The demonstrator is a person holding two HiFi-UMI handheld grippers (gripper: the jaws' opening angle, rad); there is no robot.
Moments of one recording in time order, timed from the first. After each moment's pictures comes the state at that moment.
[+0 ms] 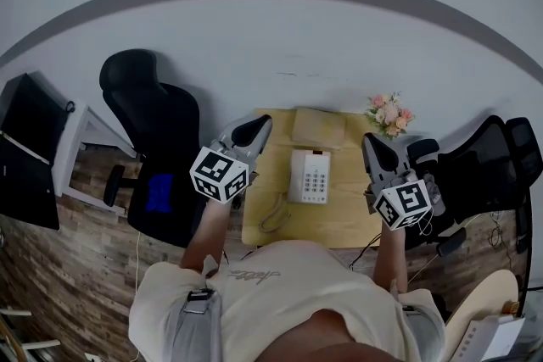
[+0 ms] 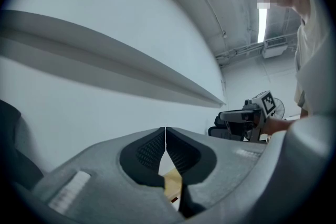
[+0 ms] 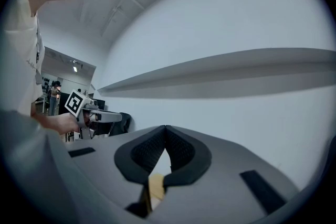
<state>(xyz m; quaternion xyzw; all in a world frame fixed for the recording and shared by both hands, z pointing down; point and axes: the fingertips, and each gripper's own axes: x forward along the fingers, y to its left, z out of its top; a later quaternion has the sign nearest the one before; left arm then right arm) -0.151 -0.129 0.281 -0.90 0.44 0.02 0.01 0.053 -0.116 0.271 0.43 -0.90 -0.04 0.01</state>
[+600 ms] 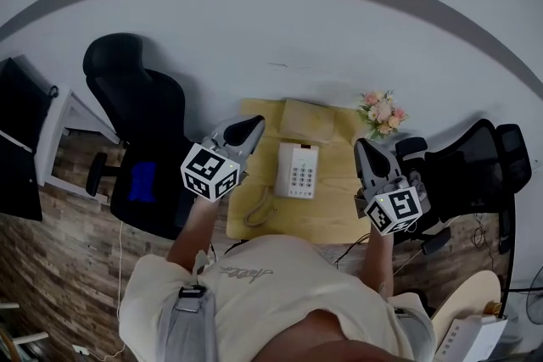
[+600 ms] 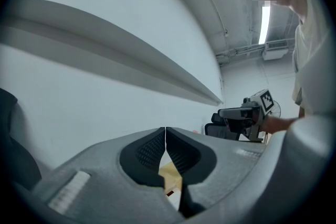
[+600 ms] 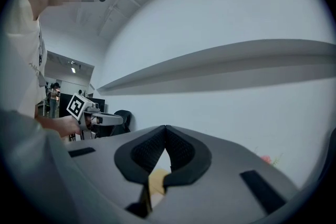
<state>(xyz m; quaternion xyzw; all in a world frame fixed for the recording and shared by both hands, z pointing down) -0.152 -0.137 0.310 -0.90 0.43 0.00 -0.02 0.054 -0.120 0.292 0.43 -0.90 -0.01 0.02</state>
